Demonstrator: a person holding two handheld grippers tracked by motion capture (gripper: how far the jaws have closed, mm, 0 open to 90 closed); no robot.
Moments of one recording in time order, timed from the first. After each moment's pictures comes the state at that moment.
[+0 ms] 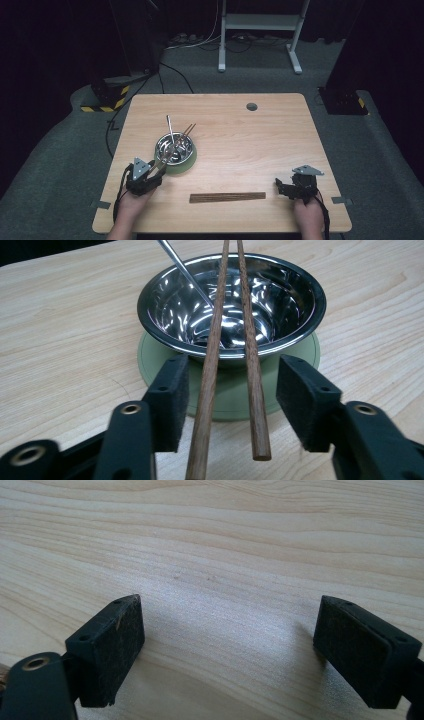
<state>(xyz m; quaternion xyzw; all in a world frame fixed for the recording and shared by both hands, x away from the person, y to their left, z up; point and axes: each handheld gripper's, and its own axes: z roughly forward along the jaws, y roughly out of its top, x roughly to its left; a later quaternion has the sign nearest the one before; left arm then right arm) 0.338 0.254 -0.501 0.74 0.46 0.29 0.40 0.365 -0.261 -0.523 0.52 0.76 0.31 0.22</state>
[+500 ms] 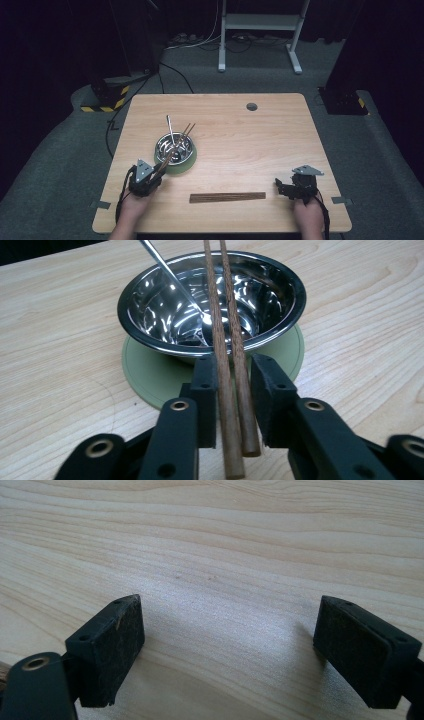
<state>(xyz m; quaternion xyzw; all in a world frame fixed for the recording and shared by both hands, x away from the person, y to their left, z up) 0.334 0.246 -0.502 0.75 0.45 0.29 0.40 0.365 -0.260 -0.523 0.52 0.77 0.31 0.22</state>
